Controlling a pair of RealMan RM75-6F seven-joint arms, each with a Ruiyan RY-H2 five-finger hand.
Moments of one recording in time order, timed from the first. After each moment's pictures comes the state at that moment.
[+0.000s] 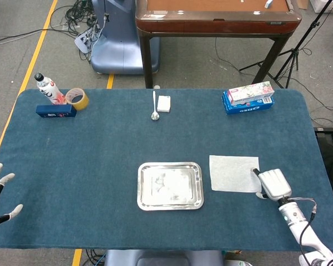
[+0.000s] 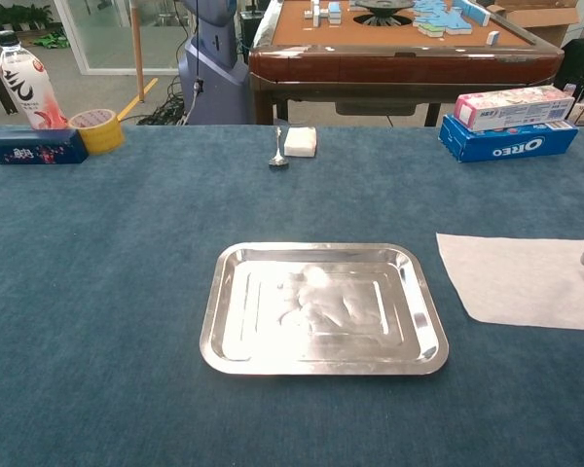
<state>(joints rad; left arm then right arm) -0.02 -1.12 -0.06 -1.57 1.47 1.54 -0.06 0.32 -1.53 -0.02 -0.95 -1.54 1.15 -0.09</state>
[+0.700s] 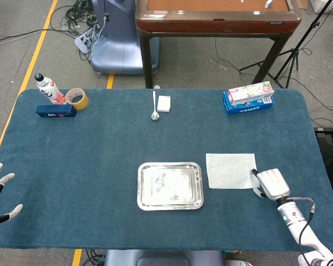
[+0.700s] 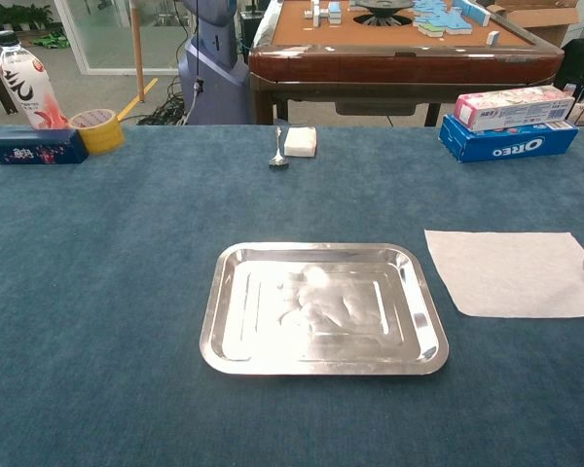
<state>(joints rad) -0.03 -1.11 -0.06 -1.57 1.47 1.54 -0.06 0.33 -1.52 -0.02 -0.99 -1.53 1.15 -0.08</state>
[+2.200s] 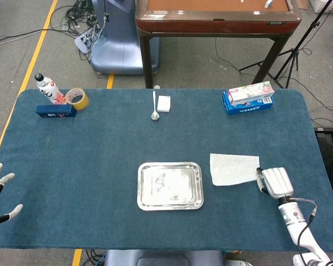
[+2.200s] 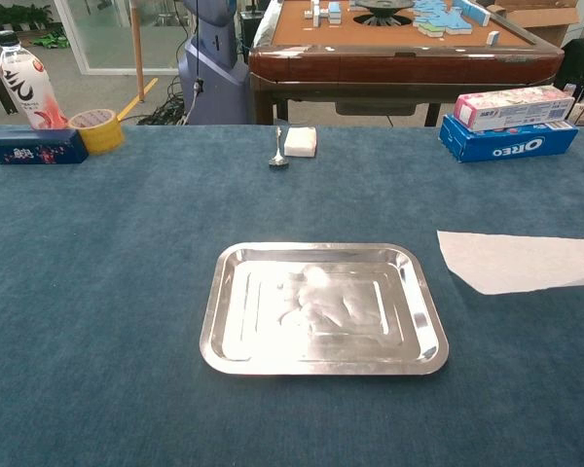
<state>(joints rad) -0.03 -1.11 -0.06 -1.57 1.47 1.54 -0.06 0.30 -1.52 0.04 -1.06 -1.44 1.18 -0.10</state>
